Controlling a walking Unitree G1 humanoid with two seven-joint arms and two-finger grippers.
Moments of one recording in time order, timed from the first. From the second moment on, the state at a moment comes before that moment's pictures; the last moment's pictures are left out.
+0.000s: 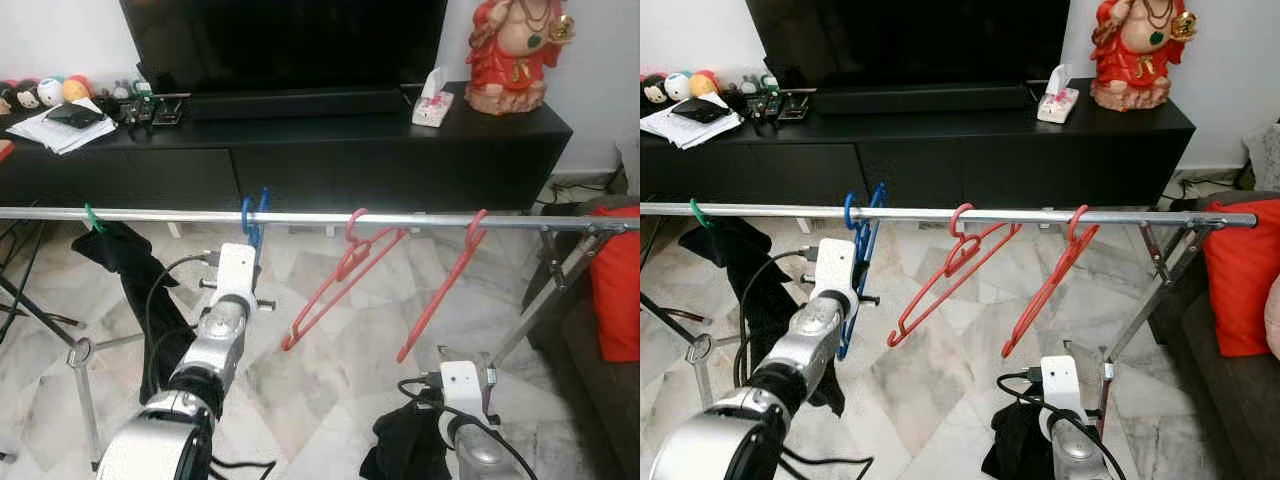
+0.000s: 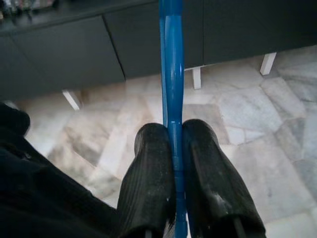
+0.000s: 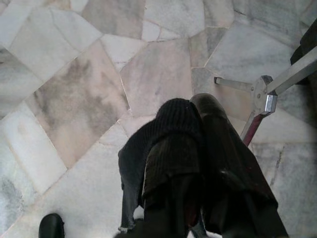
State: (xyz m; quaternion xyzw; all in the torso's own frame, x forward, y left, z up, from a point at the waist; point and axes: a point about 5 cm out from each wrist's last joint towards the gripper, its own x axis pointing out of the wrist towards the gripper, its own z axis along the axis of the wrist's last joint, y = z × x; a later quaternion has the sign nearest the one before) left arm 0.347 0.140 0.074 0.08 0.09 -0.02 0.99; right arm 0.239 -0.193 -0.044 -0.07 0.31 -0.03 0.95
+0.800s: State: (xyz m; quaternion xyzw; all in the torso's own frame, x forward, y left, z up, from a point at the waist) left arm 0.262 0.218 0.025 0.14 0.15 0.06 0.98; right arm 0.236 -0.198 -0.045 -0.08 0.30 -0.02 0.95
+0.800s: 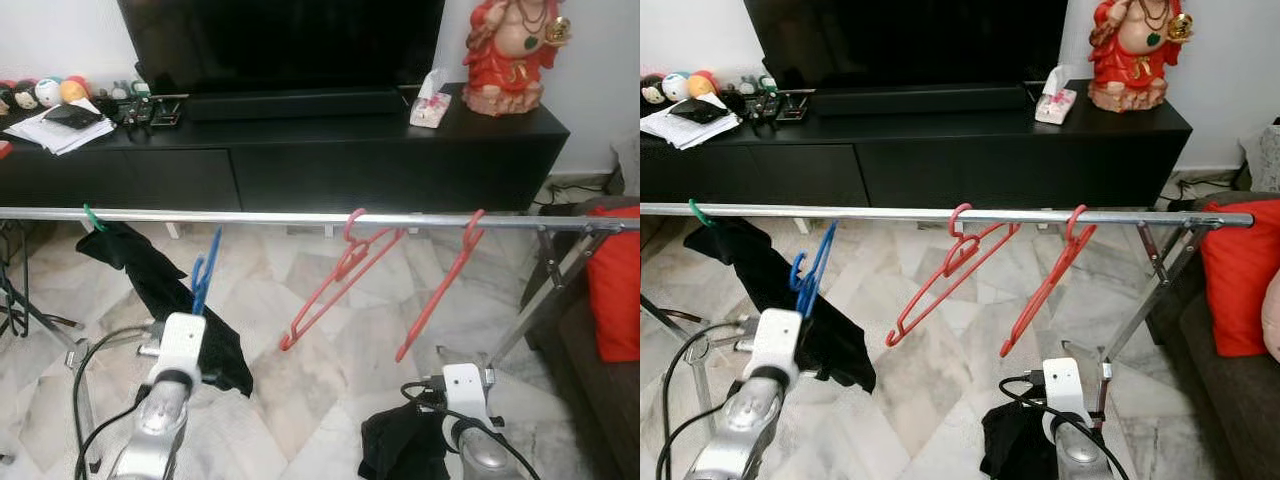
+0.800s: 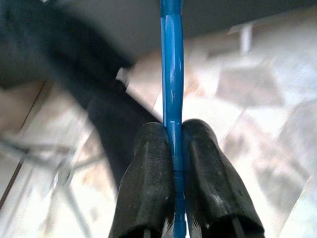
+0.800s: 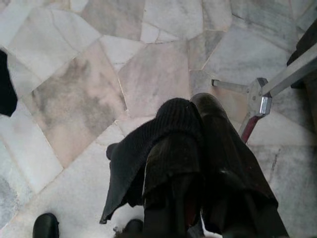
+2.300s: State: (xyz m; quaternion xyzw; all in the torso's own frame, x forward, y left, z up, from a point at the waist) left arm 0.115 0.238 -0.099 0.00 0.49 0.12 0.86; right arm 0.239 -0.200 -0.042 -0.07 0.30 -0.03 0.95
